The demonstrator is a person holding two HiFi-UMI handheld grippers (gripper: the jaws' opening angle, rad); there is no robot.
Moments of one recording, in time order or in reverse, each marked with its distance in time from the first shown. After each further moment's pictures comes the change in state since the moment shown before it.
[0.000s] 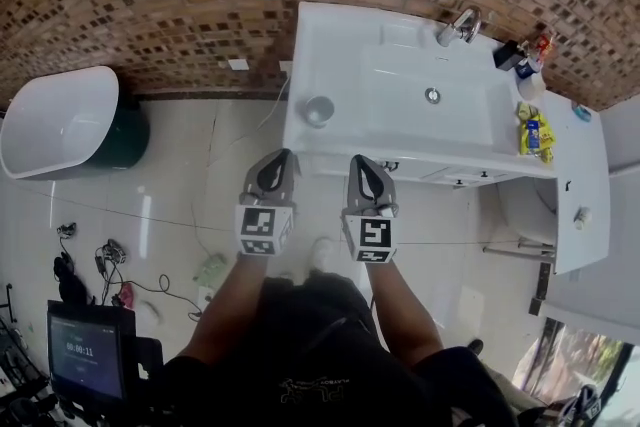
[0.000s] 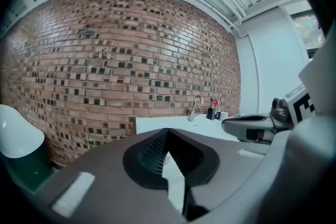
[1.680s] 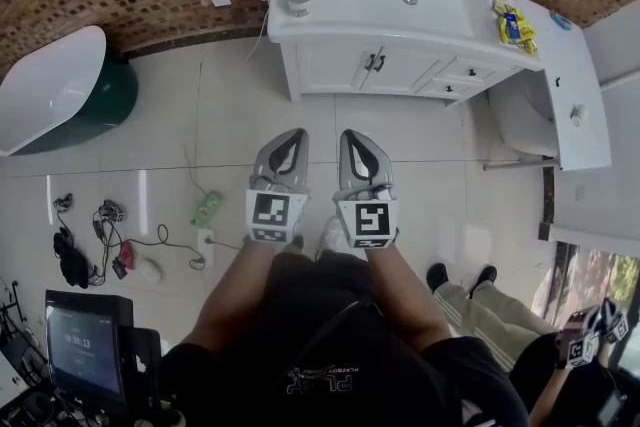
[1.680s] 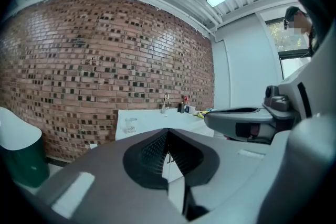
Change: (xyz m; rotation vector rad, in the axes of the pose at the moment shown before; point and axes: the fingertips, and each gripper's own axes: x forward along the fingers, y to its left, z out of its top) left arm -0.214 -0.139 -0.066 0.042 -0.008 -0.157; right arm -0.242 0.099 -0.034 0.000 -0.035 -0.027
